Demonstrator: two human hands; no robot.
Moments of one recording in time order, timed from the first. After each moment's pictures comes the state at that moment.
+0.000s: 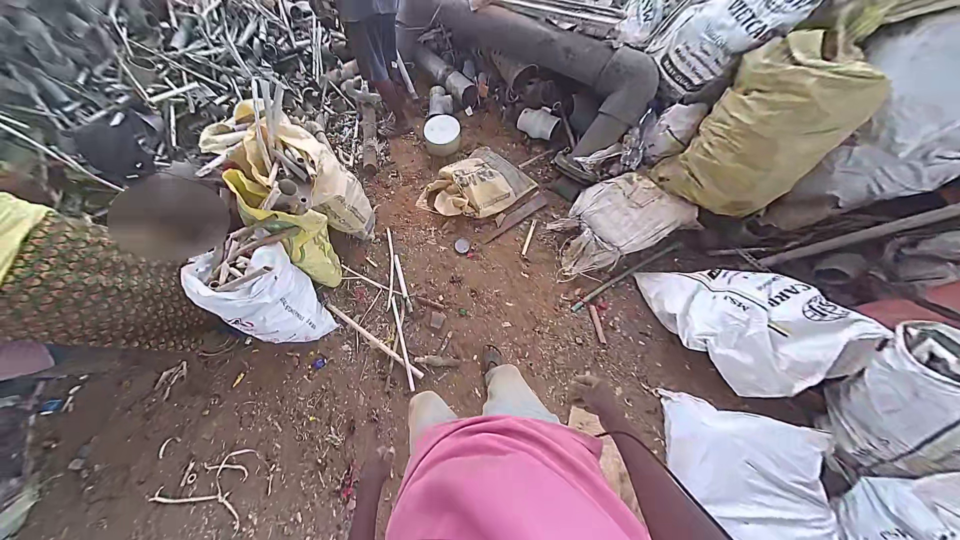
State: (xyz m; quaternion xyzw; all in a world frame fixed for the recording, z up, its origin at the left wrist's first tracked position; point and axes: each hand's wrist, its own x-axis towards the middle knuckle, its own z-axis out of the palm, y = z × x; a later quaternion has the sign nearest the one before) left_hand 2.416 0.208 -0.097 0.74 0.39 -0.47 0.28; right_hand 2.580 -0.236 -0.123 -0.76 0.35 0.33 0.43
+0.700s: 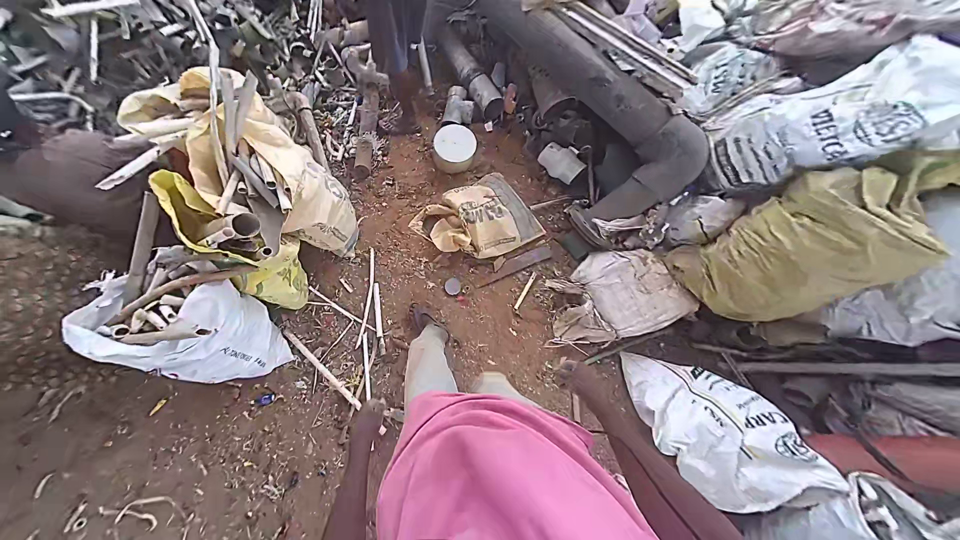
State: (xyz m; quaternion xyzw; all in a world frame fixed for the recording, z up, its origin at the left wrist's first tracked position) left_hand 2.759 0.261 -0.177 0.69 0.42 -0.45 0.37; right_hand 2.952 -0.163 -0.139 -0.86 0.21 0.43 0.20
